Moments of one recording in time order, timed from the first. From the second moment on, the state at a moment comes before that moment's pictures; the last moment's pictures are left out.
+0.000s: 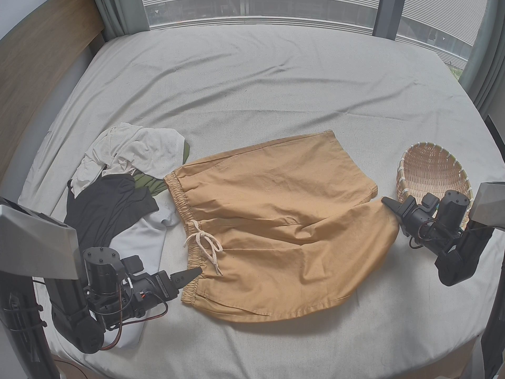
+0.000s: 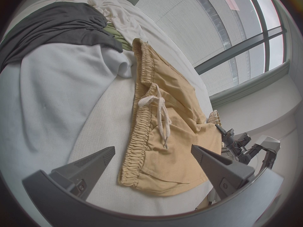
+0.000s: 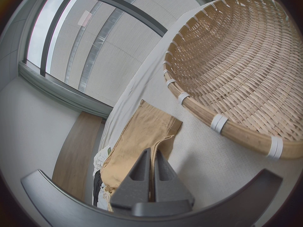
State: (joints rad) left arm -0.32 2.18 -0.19 -1.55 -0.26 -0.66; right arm 0.02 2.20 -0.59 -1.53 0.37 0.85
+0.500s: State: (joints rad) left arm -0.32 2.22 -0.18 -1.55 -0.25 -0.67; right arm 0.04 2.14 -0.58 -1.54 0.36 0.80
